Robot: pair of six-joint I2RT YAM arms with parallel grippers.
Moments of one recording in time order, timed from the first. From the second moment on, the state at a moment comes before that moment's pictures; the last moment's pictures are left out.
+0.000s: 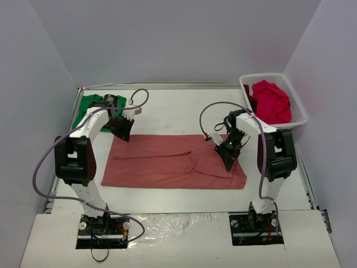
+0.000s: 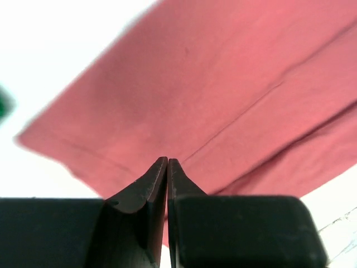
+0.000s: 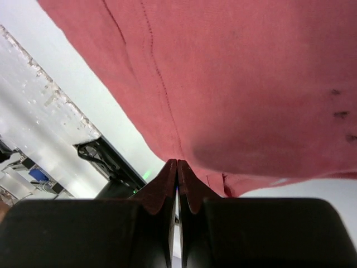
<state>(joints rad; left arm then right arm) -0.08 1.84 1.42 -0.91 0.39 0.51 0.22 1.87 1.29 -1.30 -0.38 -0.76</state>
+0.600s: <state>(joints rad) -0.08 1.96 1.44 -0.91 0.38 0.60 0.22 2.05 1.23 -1.25 -0.39 -0.69</state>
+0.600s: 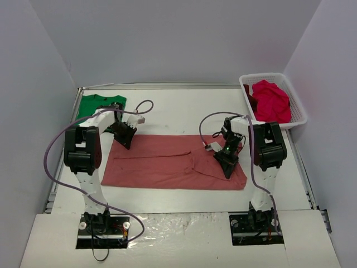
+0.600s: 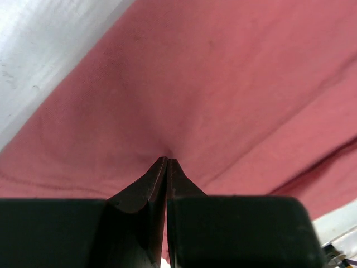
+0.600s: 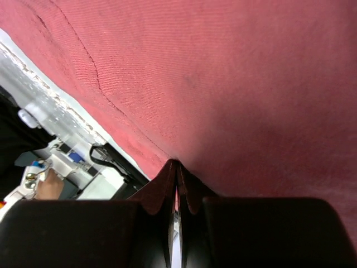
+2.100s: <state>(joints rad) -0.76 1.91 1.30 -0.99 0.33 0.54 0.22 2.74 2.59 -0.75 -0.29 -0.29</state>
